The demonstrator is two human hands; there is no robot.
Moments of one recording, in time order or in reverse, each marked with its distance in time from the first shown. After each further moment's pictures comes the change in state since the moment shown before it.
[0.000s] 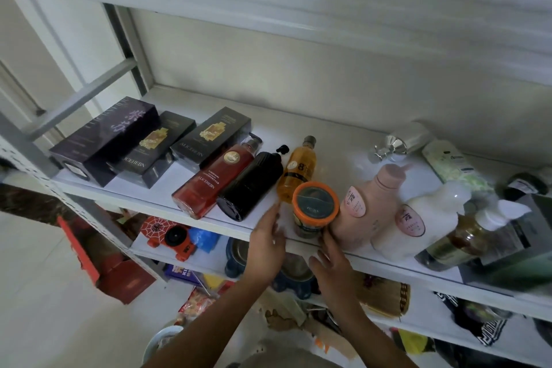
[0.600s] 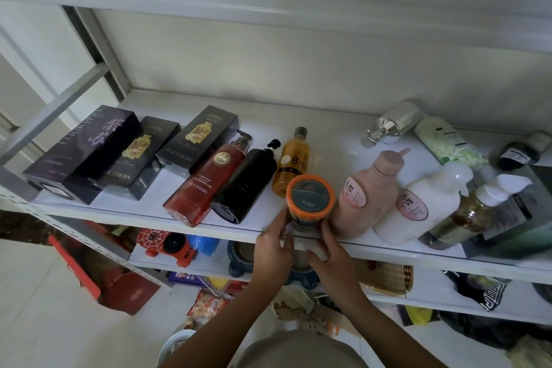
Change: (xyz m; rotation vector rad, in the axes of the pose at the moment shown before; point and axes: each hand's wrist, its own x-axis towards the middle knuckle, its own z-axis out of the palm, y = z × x) left_hand -0.004 0.002 0.007 0.041 -0.102 0.007; right_hand 0.000 -0.007 0.006 -0.076 -0.037 -0.048
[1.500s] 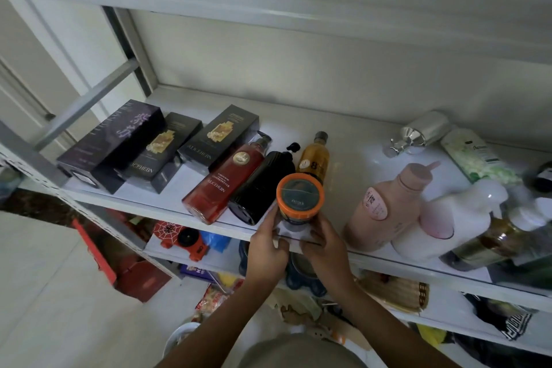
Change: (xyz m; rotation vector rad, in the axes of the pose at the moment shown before) left_hand 0.001 0.000 -0.031 -0.122 0.053 -0.150; right_hand 0.036 -0.009 0.028 0.039 0.013 -0.116
